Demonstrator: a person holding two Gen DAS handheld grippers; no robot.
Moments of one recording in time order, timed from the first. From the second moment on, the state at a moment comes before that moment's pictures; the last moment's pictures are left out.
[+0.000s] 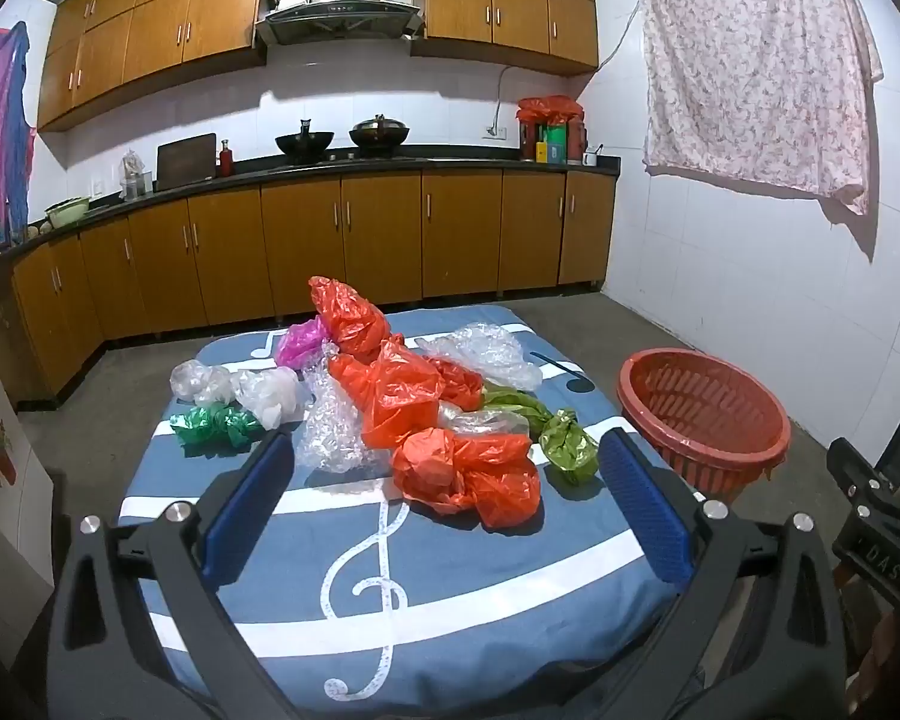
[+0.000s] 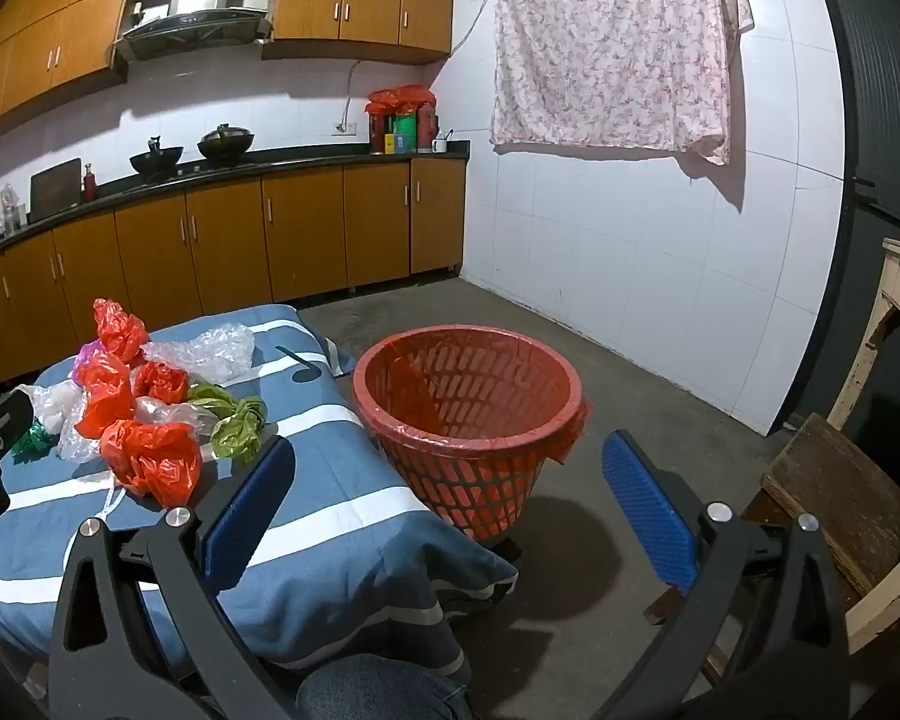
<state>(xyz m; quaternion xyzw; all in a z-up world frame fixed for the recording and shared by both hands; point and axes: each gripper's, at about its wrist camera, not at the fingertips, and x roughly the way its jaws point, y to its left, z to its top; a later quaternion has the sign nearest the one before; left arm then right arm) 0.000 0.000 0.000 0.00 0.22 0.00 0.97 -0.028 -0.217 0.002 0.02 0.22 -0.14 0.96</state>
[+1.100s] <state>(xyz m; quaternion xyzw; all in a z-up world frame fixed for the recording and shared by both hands) 0.000 0.000 0.000 0.00 0.23 0.00 0.97 -0.027 -0.217 0.001 0.02 0.22 -0.14 0.96</state>
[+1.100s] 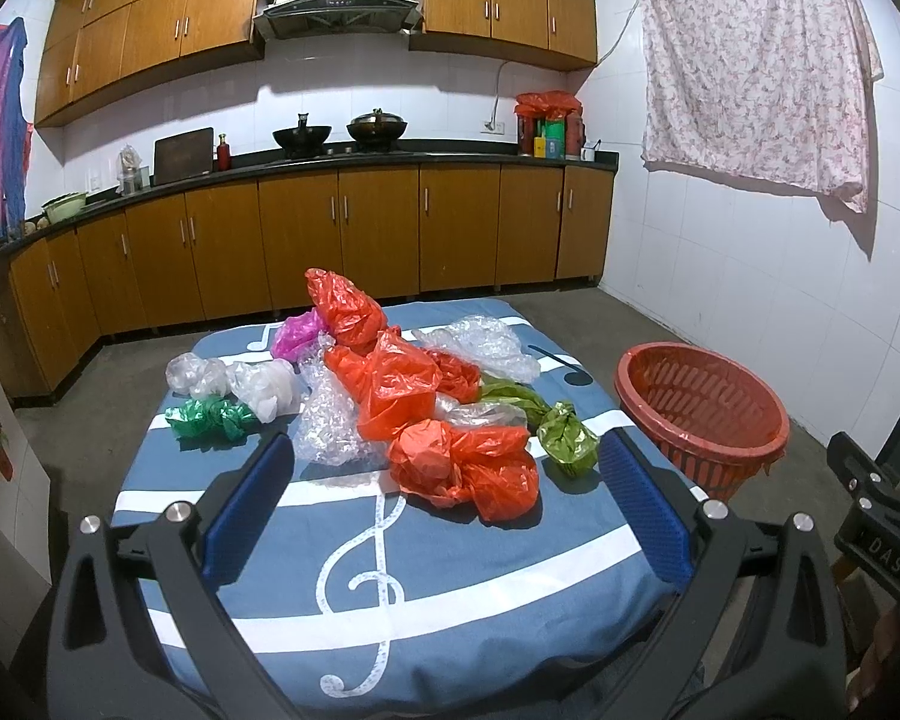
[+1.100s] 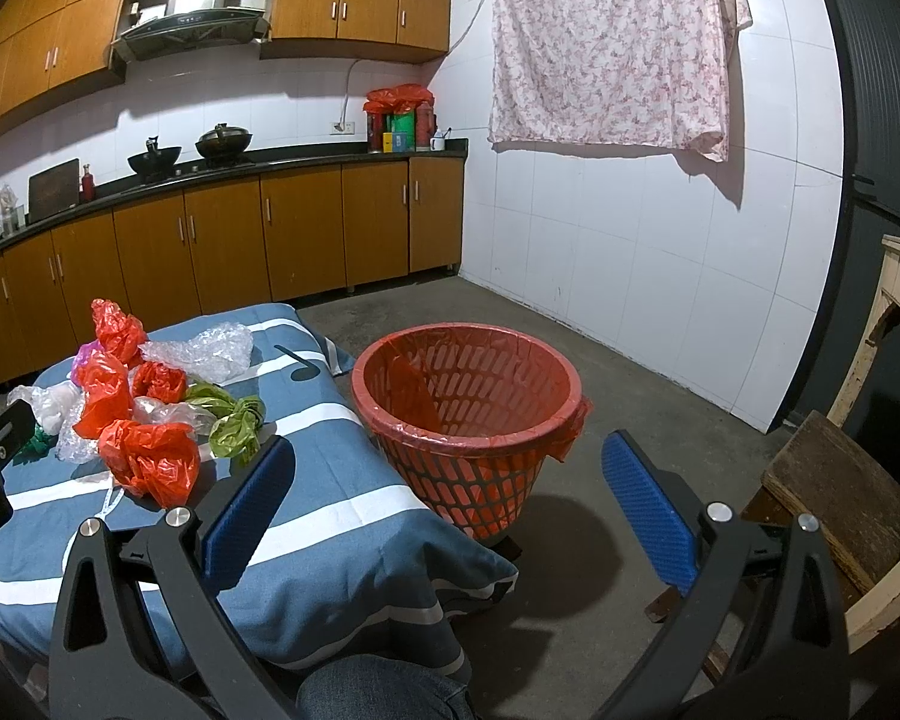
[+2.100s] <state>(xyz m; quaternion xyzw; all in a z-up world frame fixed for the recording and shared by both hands) 0.000 0.000 0.000 0.00 0.23 0.00 0.97 -0.026 -0.219 0.000 0.02 0.22 -0.14 0.96</state>
